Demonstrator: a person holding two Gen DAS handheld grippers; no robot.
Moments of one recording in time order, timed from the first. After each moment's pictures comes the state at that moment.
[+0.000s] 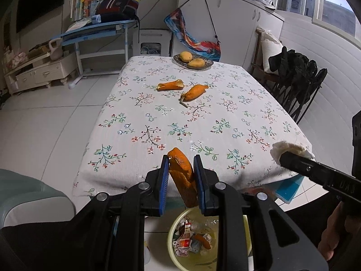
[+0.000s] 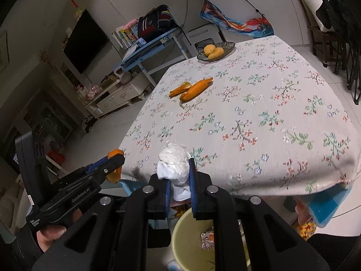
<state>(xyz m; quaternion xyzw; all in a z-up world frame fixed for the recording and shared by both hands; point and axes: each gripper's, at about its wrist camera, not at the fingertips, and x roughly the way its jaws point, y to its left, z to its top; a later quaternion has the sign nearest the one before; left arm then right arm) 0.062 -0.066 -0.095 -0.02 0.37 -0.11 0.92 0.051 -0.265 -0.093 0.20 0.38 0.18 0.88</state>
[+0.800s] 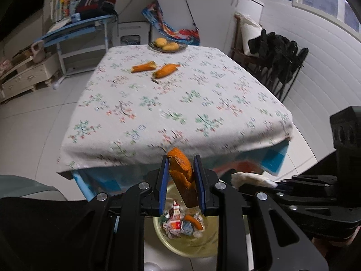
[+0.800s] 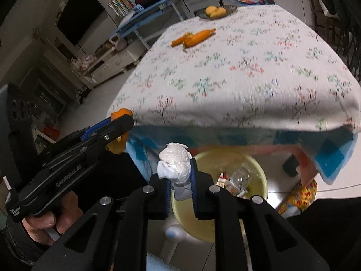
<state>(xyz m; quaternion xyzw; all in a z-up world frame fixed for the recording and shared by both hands) 0.017 -0.092 -0.111 0.01 0.40 -0.17 0.90 0.010 -0.235 -0.131 0.17 0.48 0.18 0.84</state>
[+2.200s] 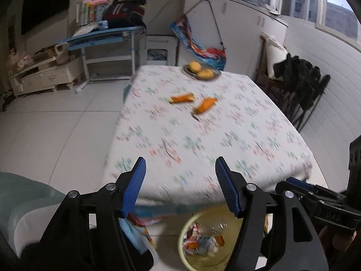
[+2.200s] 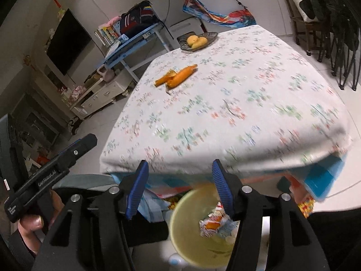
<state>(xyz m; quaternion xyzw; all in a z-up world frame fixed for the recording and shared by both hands) 0.072 -0.043 -0.066 -0.02 0.36 -0.09 0.93 0.056 -0.251 -0.099 0.21 0.41 0.13 0.88</state>
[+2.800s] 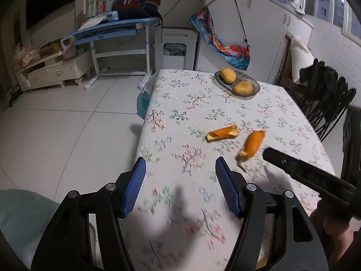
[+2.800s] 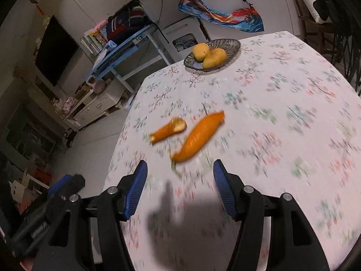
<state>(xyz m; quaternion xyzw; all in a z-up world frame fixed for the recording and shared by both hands) 0.230 -0.018 -0.074 -0.01 0.40 -0.05 0.92 0.235 -0.211 -0.106 0.22 0.42 0.10 0.87</state>
